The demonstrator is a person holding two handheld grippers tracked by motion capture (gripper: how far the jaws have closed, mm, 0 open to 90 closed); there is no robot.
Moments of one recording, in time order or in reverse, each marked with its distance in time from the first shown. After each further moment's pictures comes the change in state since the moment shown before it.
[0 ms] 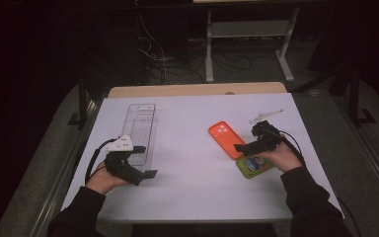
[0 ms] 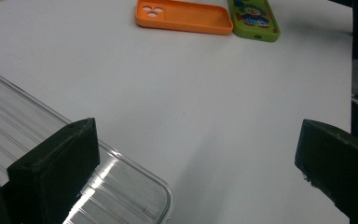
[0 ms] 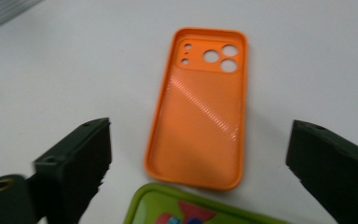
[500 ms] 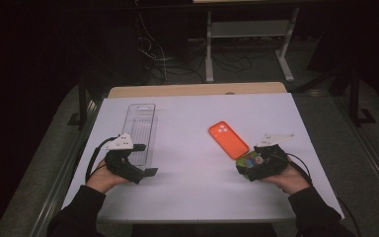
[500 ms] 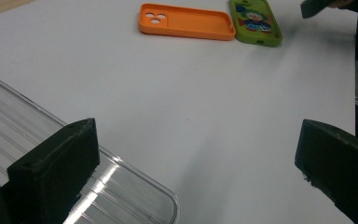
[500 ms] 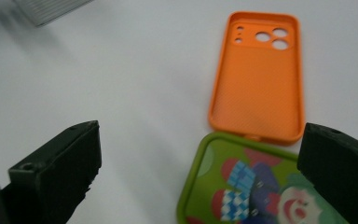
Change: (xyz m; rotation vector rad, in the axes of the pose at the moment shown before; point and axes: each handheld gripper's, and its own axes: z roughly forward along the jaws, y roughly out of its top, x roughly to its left) left arm 0.001 0.003 0.001 -0.021 0.009 0.011; right arm 0.030 -0.051 -0.021 -0.089 0.067 -0.069
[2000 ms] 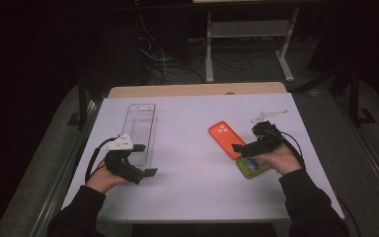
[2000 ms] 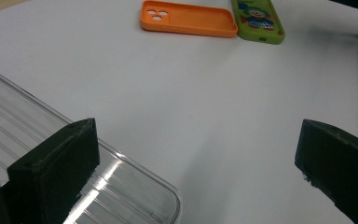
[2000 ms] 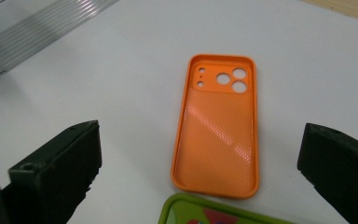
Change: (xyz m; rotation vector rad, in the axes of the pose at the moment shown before) left arm 0.002 -0.002 -0.001 0.021 0.004 0.006; right arm -0.020 0.061 0.010 0.021 -0.076 0.084
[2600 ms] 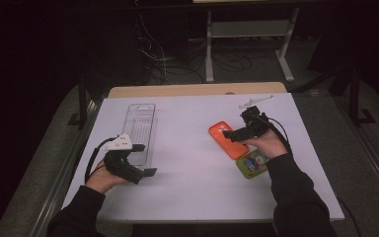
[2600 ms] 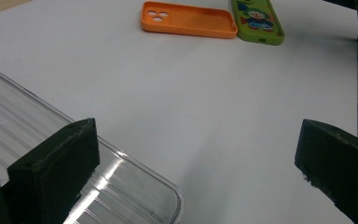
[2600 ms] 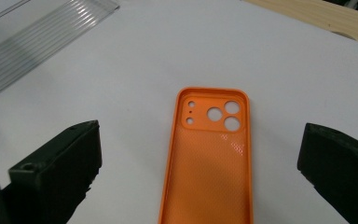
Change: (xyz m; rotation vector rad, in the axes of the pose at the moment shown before) left arm 0.000 0.000 -0.001 -0.009 -0.001 0.001; right arm -0.007 0.037 0.029 0.021 -0.017 0.022
